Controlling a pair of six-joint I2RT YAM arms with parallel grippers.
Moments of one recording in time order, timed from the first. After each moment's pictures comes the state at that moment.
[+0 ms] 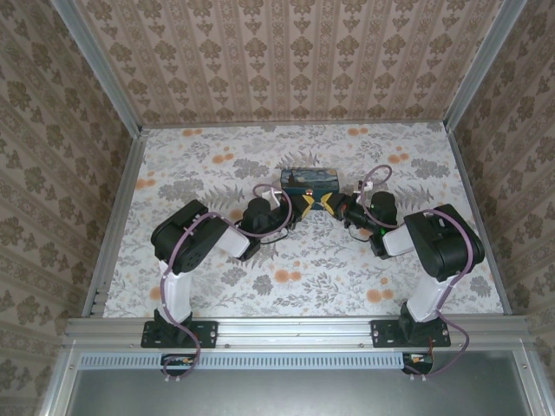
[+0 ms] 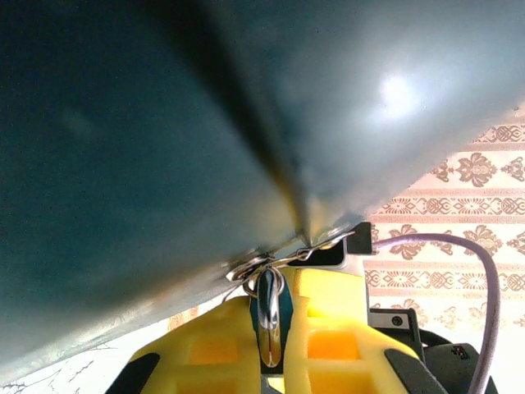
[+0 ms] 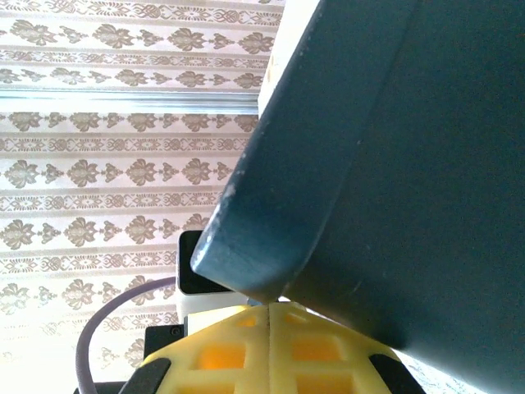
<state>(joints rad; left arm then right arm) -0.78 1.99 0.74 1.16 0.30 -1.49 0.23 1.76 0.47 1.13 -0.61 1.38</state>
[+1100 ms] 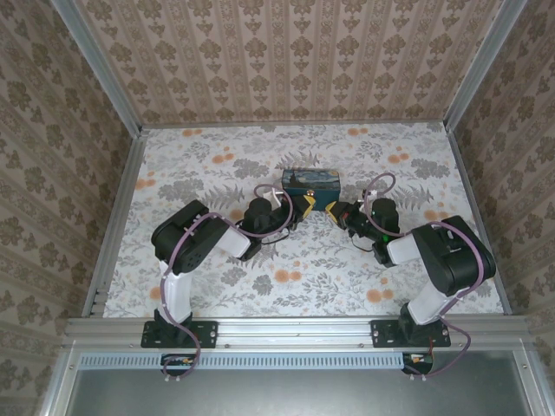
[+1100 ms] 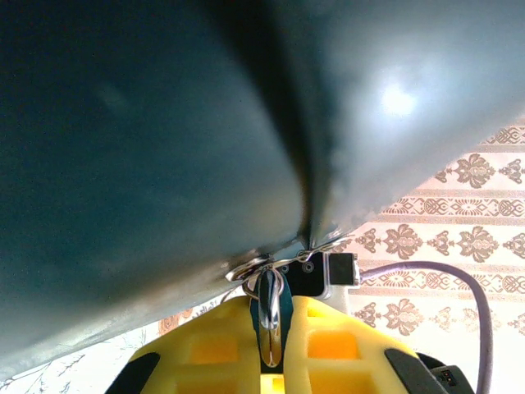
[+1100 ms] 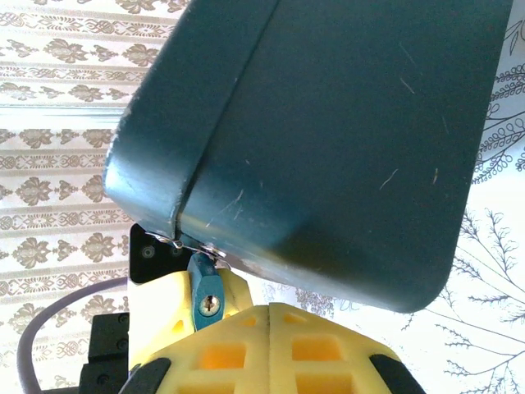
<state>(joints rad) -0.78 1.99 0.74 1.16 0.29 -1.51 0.24 1.64 0.38 0.97 -0.53 1.30</state>
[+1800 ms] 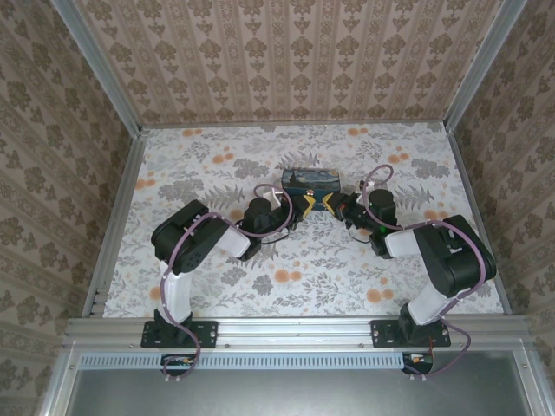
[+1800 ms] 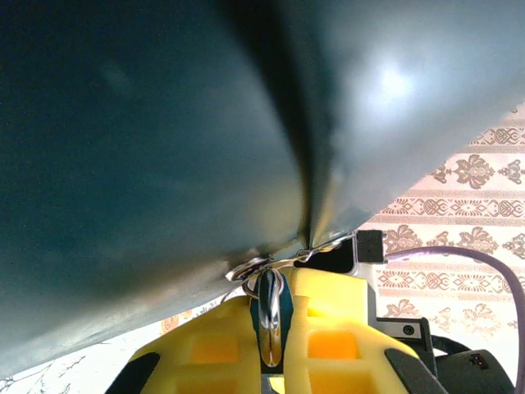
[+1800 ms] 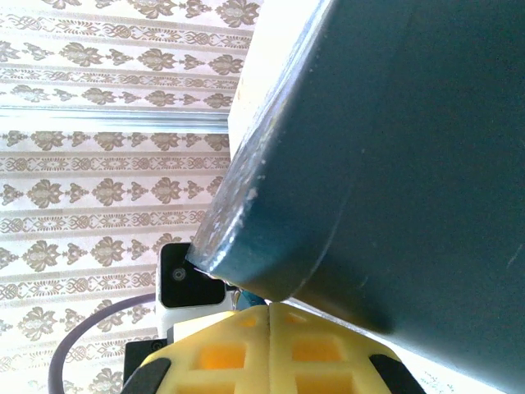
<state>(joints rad) -0.78 1.99 0.74 1.16 0.29 -1.51 0.25 1.63 0.48 0.89 -0.52 1.30</state>
